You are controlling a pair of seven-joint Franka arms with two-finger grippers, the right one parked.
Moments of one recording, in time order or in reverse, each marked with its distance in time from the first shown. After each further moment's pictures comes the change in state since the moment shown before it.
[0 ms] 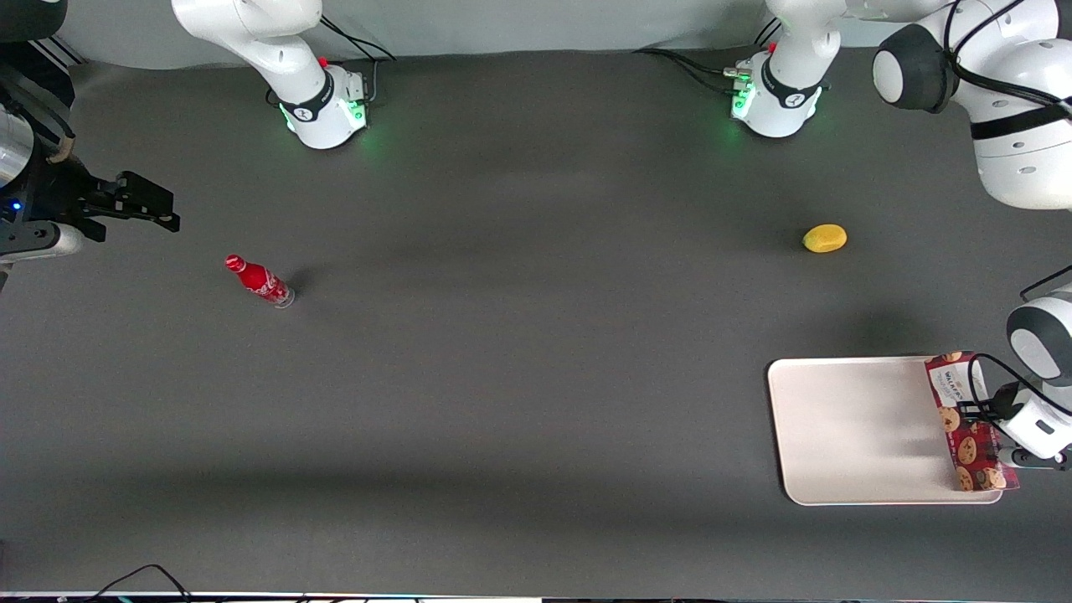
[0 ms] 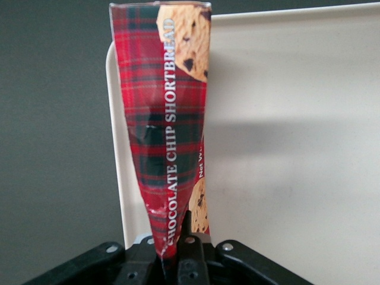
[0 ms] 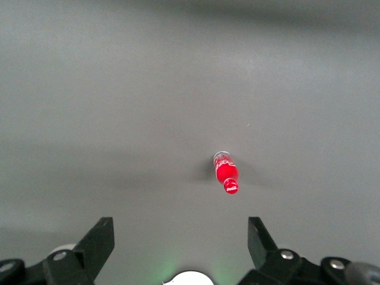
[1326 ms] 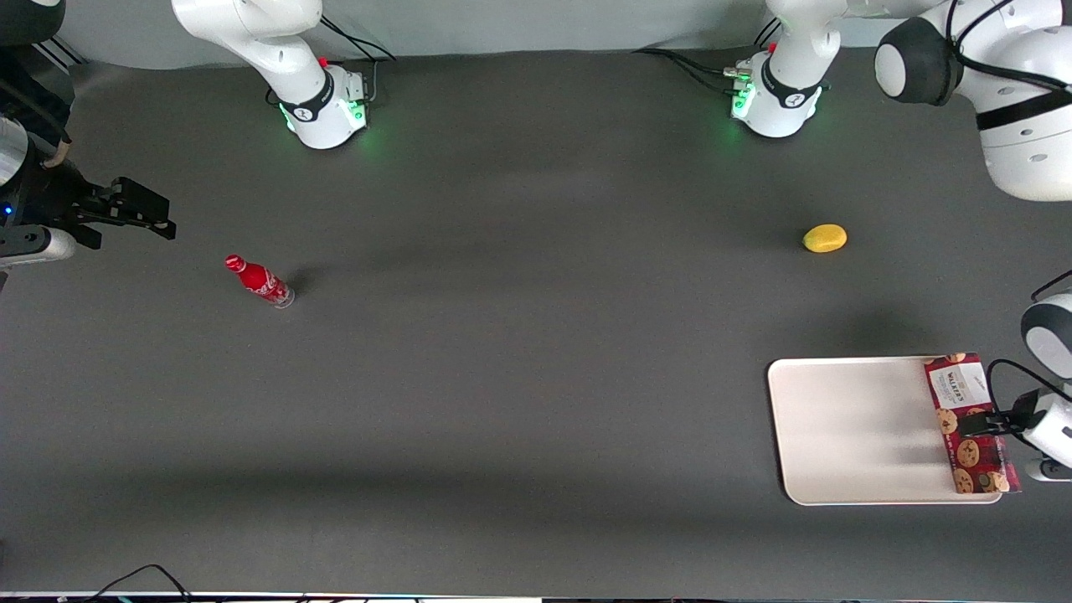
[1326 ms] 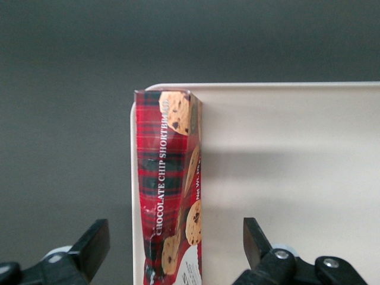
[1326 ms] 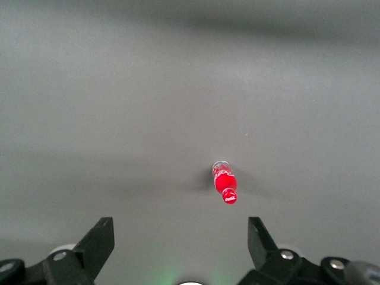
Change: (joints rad) arm -0.001 -0.053 -0.004 0.037 -0.021 0.016 -0.077
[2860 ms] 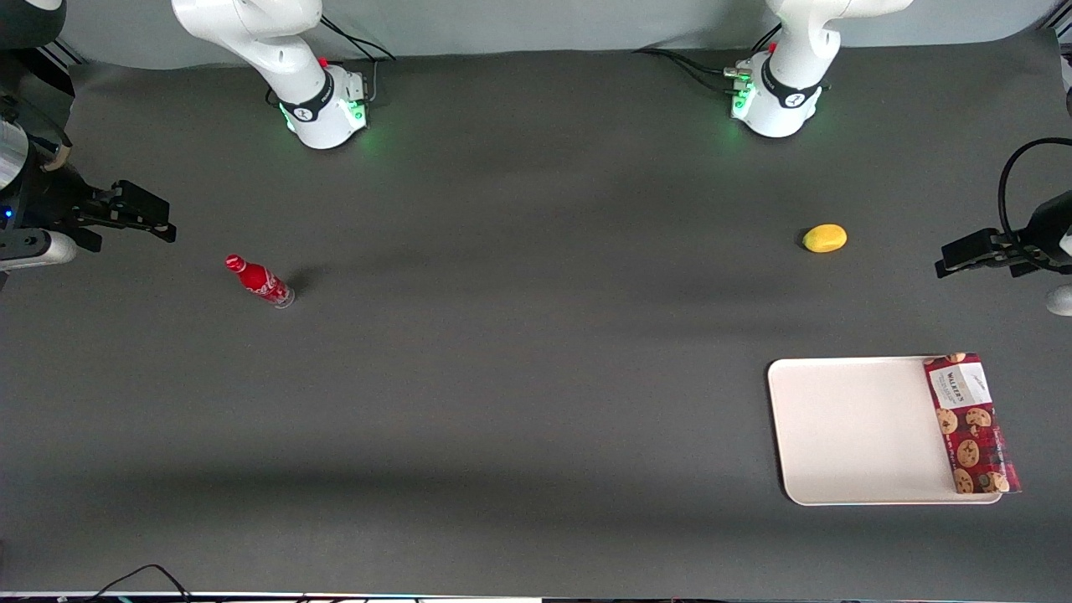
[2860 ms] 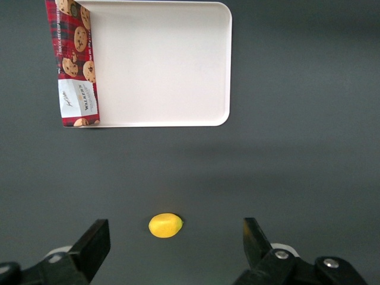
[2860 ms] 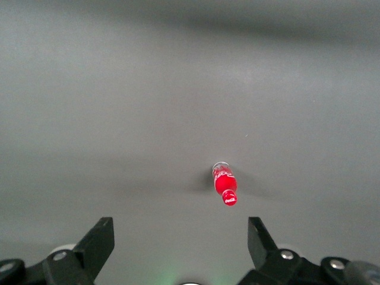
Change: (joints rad) arm -0.044 -0.686 -0.283 -0.200 0.219 -0.632 -0.323
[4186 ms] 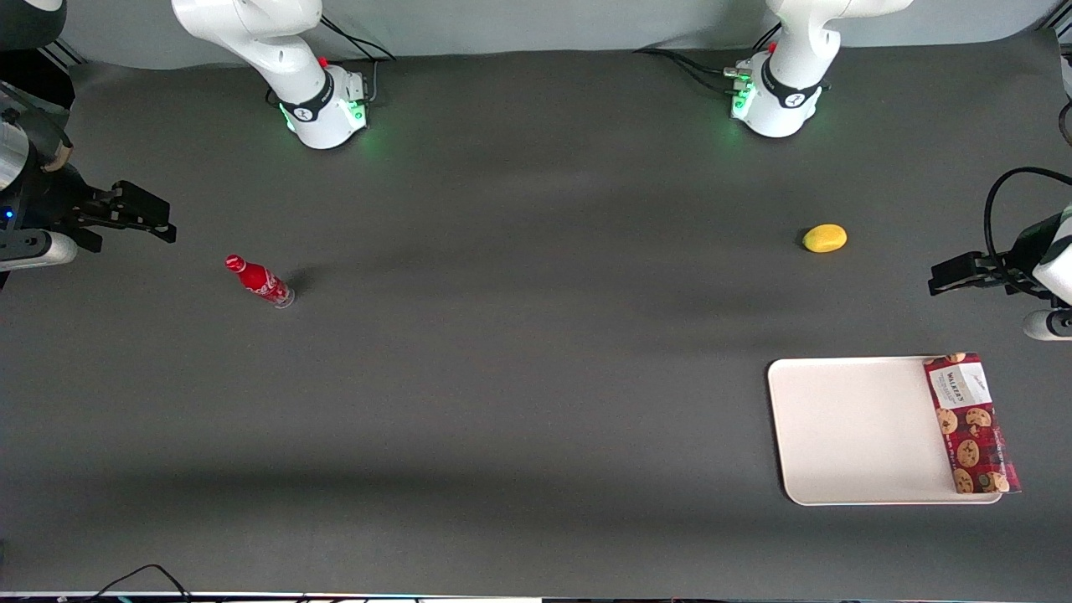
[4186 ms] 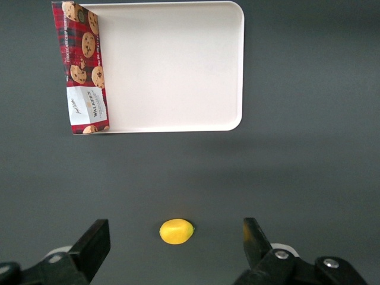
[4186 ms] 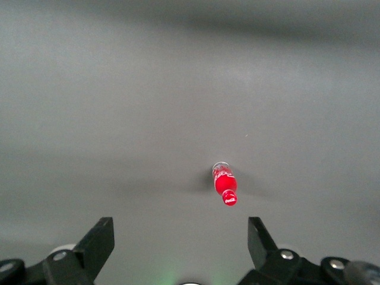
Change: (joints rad) arm 0.000 0.059 -0.019 0.037 0.053 0.005 -0.006
